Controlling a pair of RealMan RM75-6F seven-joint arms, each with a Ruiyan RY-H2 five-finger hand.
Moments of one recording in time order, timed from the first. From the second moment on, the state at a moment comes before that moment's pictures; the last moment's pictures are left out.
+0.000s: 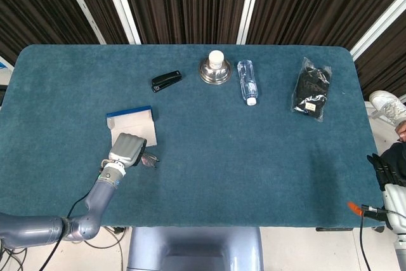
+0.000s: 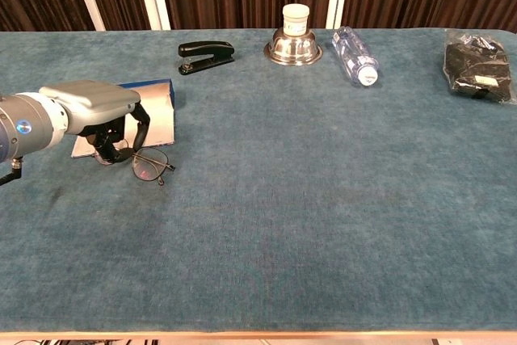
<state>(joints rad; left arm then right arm) -0.86 -1.55 -0.07 -1.56 0.66 1.02 0.76 0.02 -1.00 0.05 -1.71 -1.44 1.43 0.26</state>
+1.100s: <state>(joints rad) -1.00 -1.69 -0.29 -1.65 0.33 1.12 0.83 0.02 -1.00 0.05 -1.71 -1.44 1.43 0.26</state>
